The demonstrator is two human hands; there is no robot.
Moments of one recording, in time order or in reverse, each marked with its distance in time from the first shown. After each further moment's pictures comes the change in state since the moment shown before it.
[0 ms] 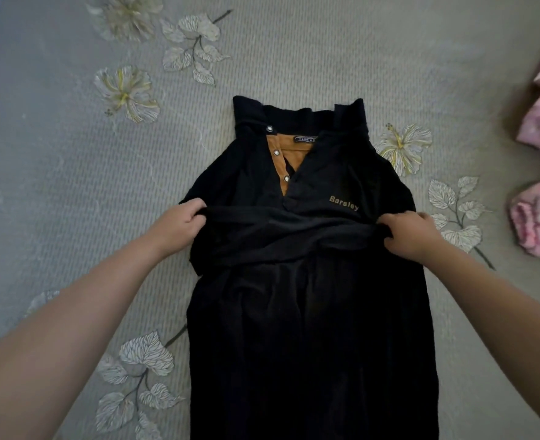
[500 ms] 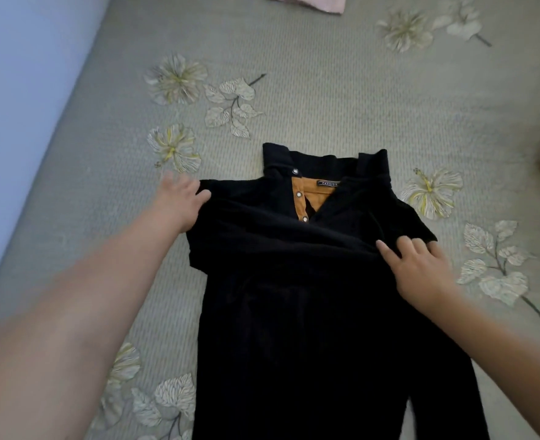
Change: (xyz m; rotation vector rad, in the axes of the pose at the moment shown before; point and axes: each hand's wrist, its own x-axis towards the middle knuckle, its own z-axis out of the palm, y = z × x) left_hand 0.066 -0.001 -0.090 1.376 -0.055 -0.114; right_hand -0.005 -0.043 -0.008 -0.258 0.405 -0.165
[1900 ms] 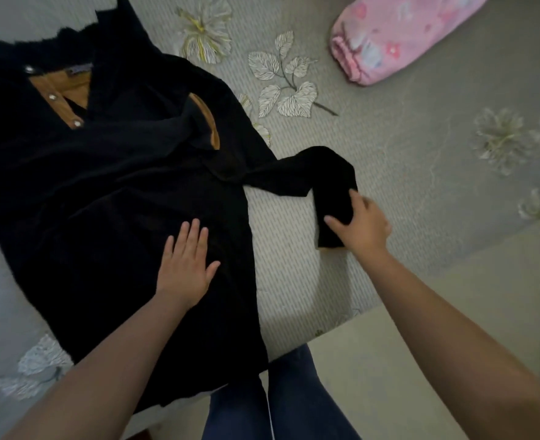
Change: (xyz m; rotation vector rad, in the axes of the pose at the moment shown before) left_hand -0.180 0.311 0.015 -0.349 0.050 0.472; right_hand -0.249 0.032 0.135 0.846 -0.169 1.066
